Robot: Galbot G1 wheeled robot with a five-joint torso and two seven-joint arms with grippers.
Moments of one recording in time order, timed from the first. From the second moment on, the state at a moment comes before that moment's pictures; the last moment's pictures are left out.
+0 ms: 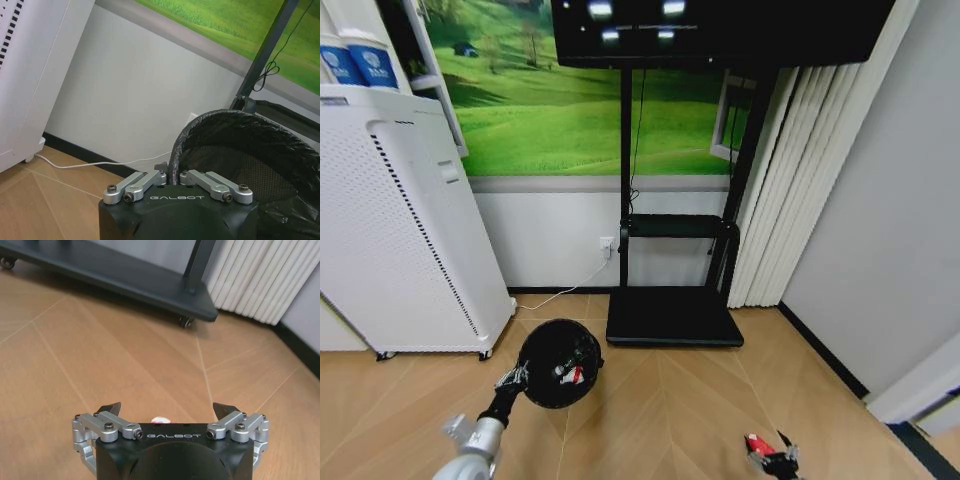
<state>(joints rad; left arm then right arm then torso) 1.53 -1.24 -0.68 -1.89 -0.79 -0.03 0.15 -1.57 1.30 0.78 1.36 -0.04 0.18 -0.16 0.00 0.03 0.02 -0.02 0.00</state>
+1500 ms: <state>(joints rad) 1.53 -1.20 -0.65 -1.89 -0.78 -0.03 0.15 -1.53 1.25 0.80 1.37 0.03 0.20 -0.17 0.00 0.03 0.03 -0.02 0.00</state>
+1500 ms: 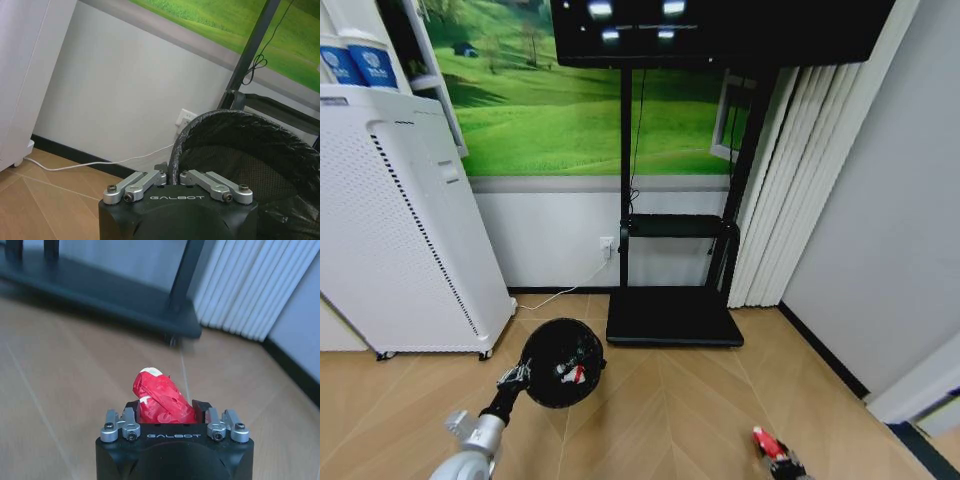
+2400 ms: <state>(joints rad) 1.40 -0.86 -0.30 -1.83 -0.91 0.07 0.20 -1.87 1.25 0.47 2.32 0.03 0.23 -0.30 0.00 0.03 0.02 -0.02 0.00</state>
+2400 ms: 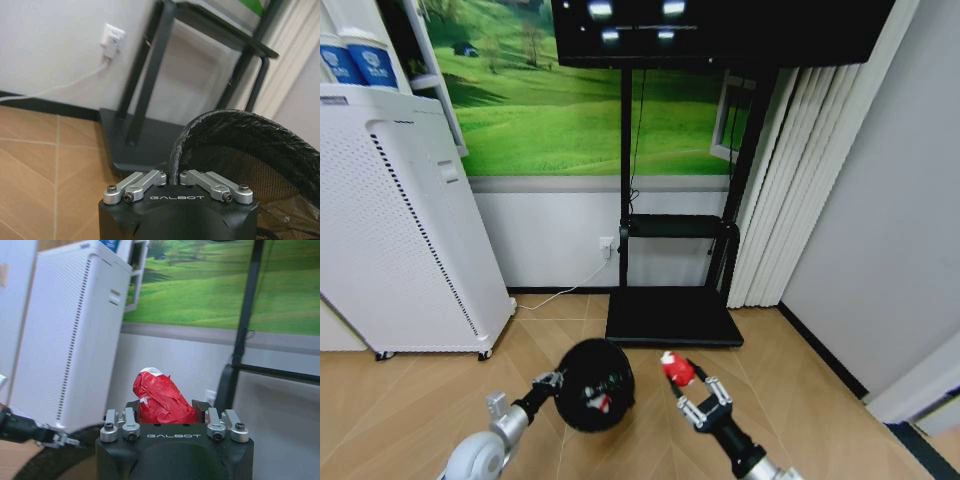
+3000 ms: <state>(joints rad) 1.25 -0.84 -0.06 -1.84 -0.97 0.11 0.10 -1.83 1.26 0.30 2.20 -0.11 0.35 -0.40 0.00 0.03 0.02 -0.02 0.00</state>
